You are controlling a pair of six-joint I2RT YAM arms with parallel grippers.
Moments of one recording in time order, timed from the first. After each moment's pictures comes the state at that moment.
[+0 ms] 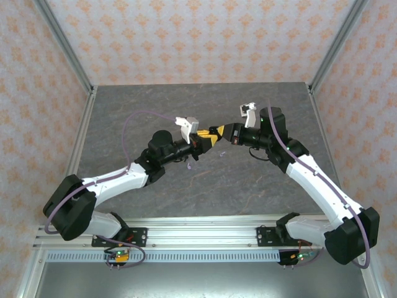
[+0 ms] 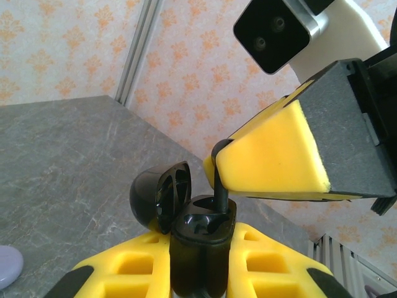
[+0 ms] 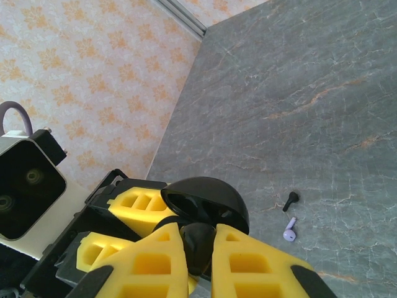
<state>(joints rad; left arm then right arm) -0.66 1.38 0.74 0.60 0.34 -0.41 0.45 1.13 1.00 -0.30 -0.53 0.64</state>
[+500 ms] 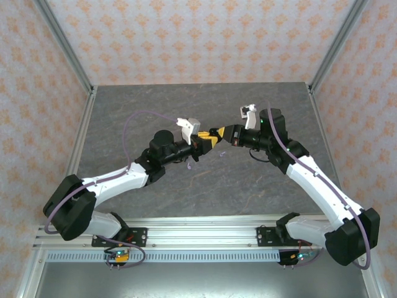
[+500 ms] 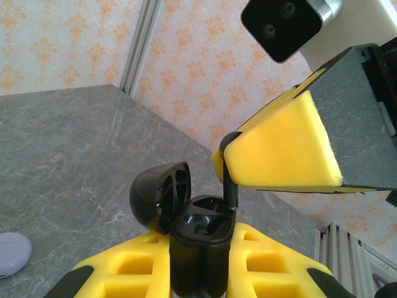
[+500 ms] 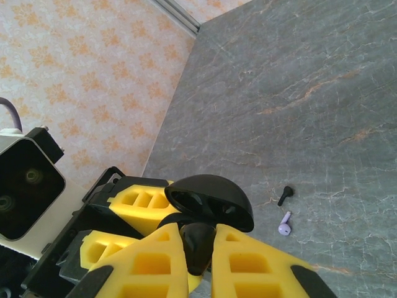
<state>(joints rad) -0.67 1.38 0.75 0.56 0.34 -0.38 0.45 1.12 0.99 -0.31 -0.52 0.64</state>
